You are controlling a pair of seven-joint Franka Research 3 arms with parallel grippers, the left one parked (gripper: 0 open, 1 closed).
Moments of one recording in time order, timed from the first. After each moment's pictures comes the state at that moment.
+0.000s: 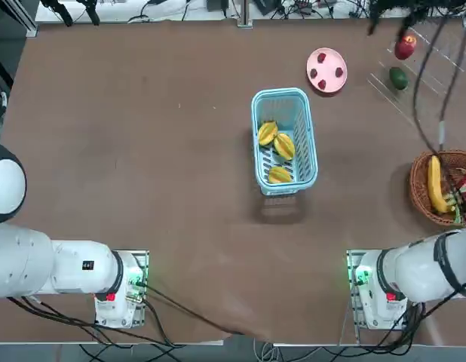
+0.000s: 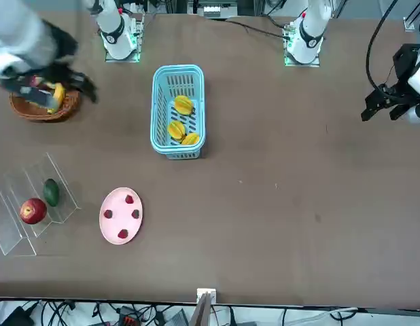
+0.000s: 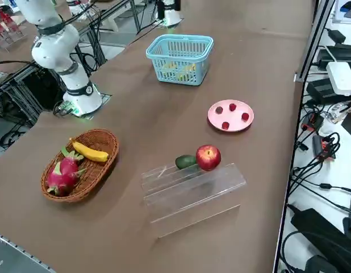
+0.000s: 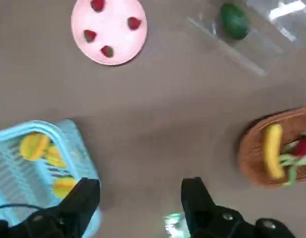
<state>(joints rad) 0.19 -0.03 -0.06 -1.55 -0.01 1.40 0.36</state>
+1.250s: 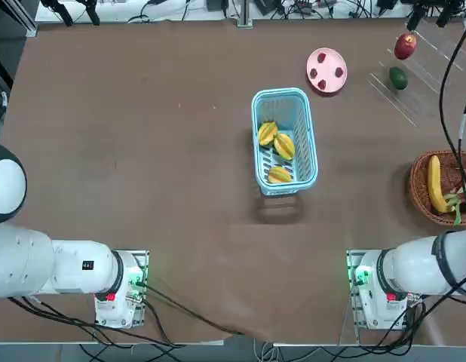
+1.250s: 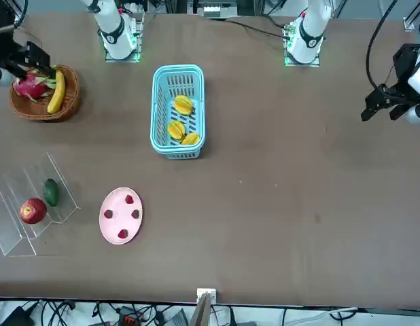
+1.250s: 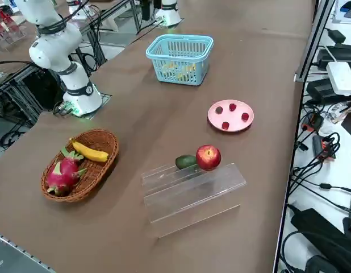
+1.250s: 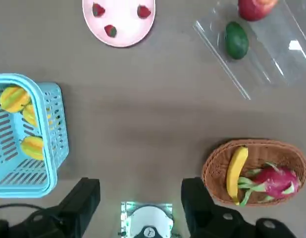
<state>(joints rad) 0.08 -0.02 -0.03 -1.51 -0.01 1.35 -0.01</state>
